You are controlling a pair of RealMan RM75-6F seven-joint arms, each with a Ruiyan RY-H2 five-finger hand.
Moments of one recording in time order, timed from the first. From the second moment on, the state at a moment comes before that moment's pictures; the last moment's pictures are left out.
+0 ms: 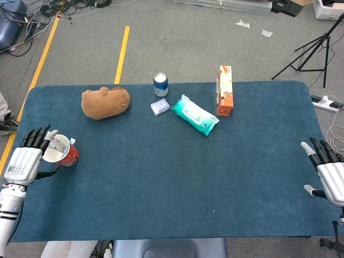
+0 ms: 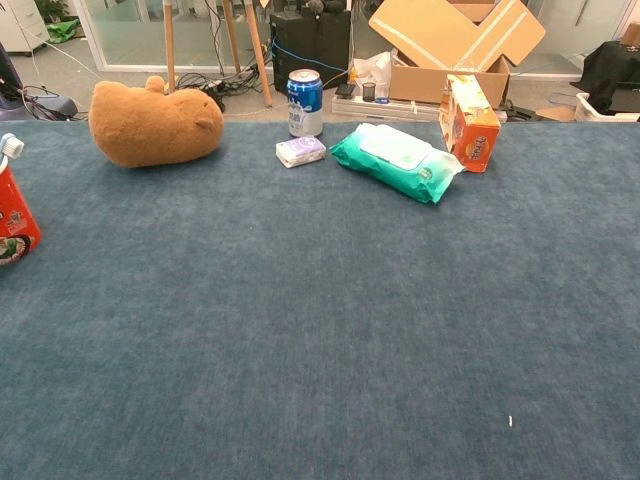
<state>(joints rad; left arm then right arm) -0.34 -1.00 -0.13 -1.72 1.35 1.27 0.18 0.13 -0.73 0.05 -1.91 -1.44 1.36 -0.29</state>
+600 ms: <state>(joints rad) -0.17 -0.89 0.00 -1.84 1.48 1.46 0.37 0.13 -0.74 0.04 -1.91 -1.41 1.34 -0.32</state>
